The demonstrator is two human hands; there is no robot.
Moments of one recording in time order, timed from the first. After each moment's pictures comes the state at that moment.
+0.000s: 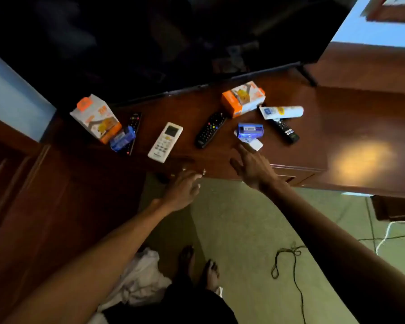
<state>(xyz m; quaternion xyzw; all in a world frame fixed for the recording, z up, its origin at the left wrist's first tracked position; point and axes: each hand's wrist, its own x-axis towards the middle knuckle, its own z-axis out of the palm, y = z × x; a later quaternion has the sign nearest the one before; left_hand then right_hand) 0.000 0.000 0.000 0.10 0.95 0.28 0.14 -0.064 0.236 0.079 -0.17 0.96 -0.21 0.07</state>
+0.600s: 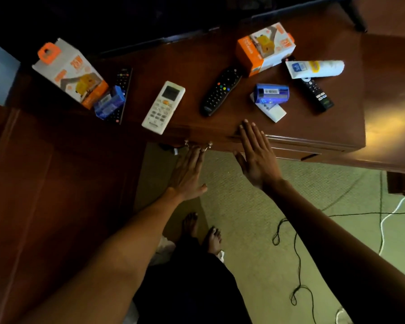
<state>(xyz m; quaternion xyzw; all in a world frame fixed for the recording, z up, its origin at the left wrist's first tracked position) 0.008 0.007 -0.107 0.11 0.97 0.08 0.20 -0.050 0.239 -0.036 -0.22 0.97 -0.13 0.04</state>
